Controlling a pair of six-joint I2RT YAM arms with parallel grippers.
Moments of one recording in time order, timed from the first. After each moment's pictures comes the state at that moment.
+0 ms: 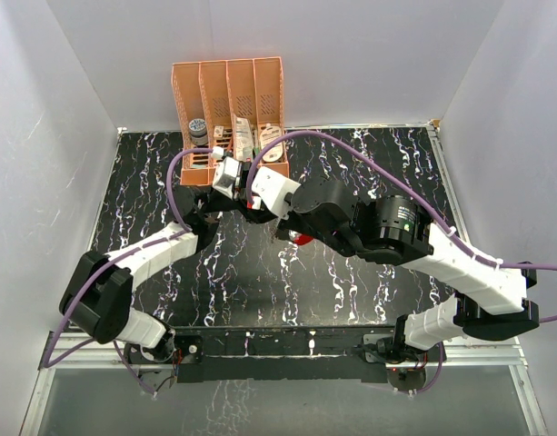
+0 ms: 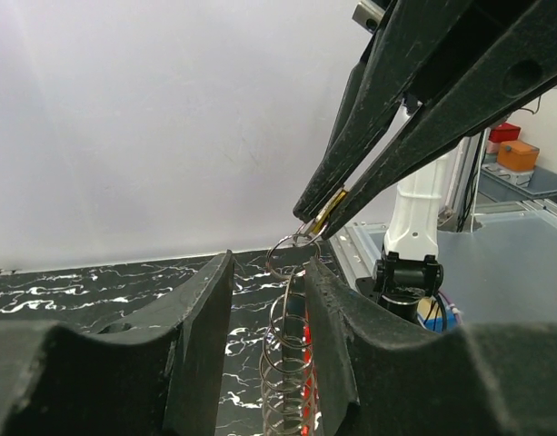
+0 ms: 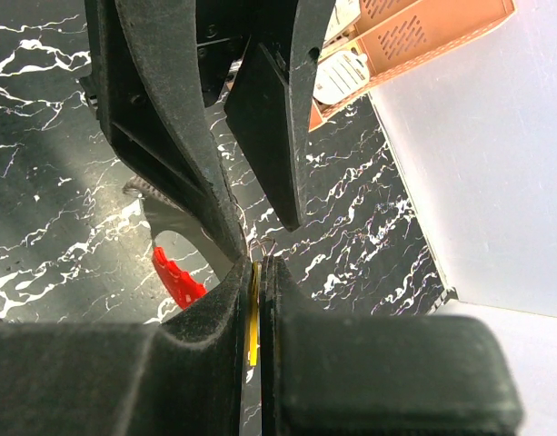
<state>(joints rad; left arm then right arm) -0.58 1.43 0.86 1.27 1.00 -0.56 1.25 1.39 1.88 -1.09 0.55 -0.34</state>
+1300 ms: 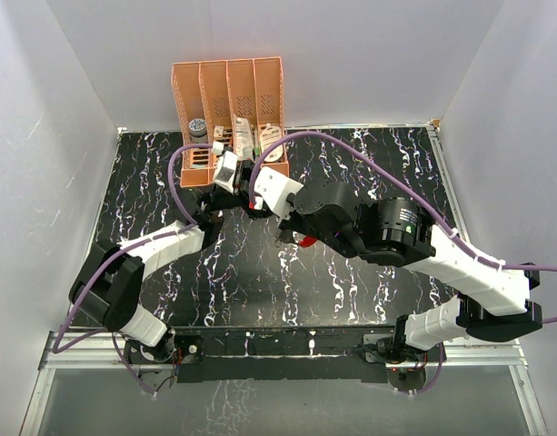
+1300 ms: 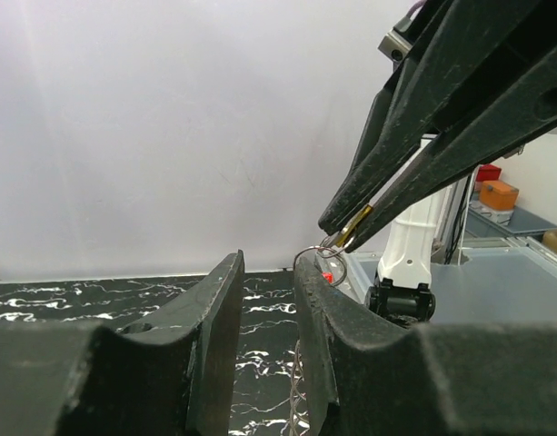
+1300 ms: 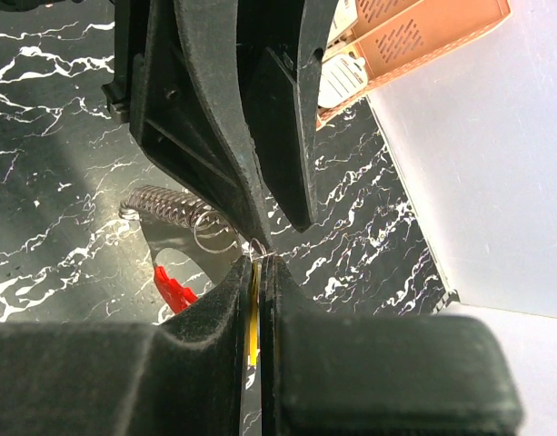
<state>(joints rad) -0.58 1.51 0.86 1.43 0.95 -0.69 1.25 1.37 1.85 -1.06 0.55 -0.34</state>
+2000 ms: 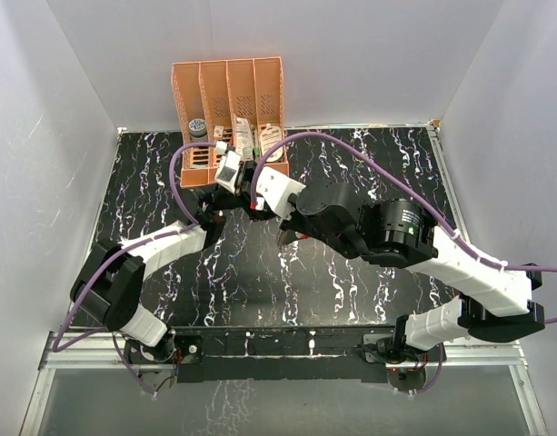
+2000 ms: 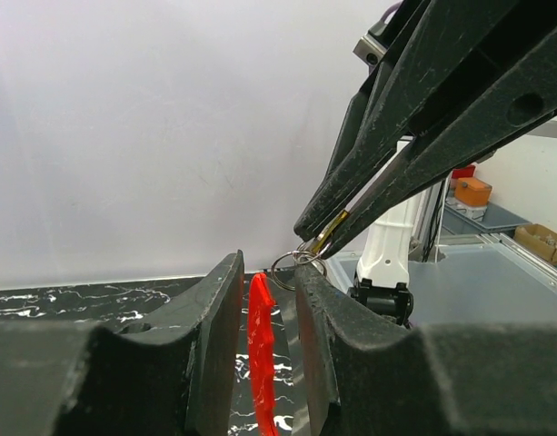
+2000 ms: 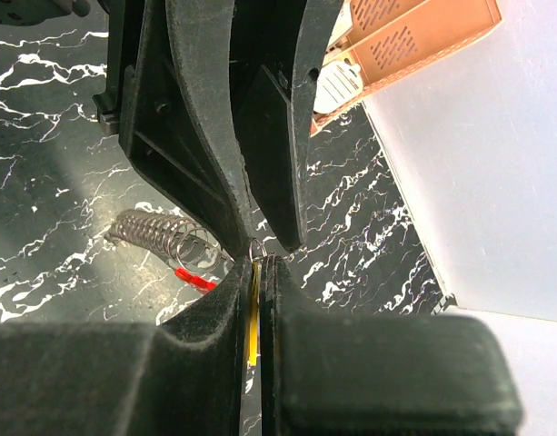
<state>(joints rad) -0.59 1.52 0.89 1.46 0.98 -0.76 1.25 1.35 1.84 -1.04 0.56 -0.35</state>
